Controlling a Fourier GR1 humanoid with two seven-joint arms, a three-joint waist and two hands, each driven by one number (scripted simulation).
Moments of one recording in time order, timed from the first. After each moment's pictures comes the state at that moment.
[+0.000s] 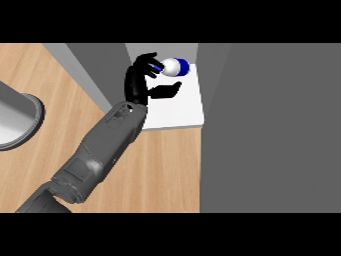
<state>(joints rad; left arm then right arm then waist) -1.04 0.01 -0.38 -0.29 0.40 0.80 -0.36 1.09 -0.29 0.17 -2.47 -0.11 0.41 -0.54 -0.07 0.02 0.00</state>
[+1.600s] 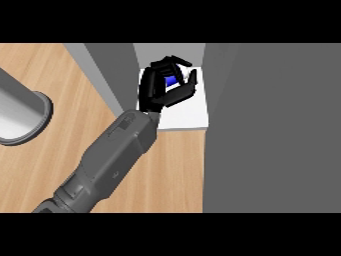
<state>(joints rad) -0.90 0.00 -0.42 -0.67 0.73 0.39 -0.61 1.09 -0.29 0.23 -2.48 -0.11 0.44 -0.52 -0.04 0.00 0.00</state>
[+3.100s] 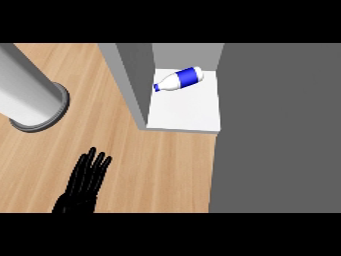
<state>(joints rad) 0.14 0.49 -0.69 -1.67 0.77 0.24 -0.74 1.02 -0.50 0.40 -2.50 0.02 0.52 -0.50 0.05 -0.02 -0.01</state>
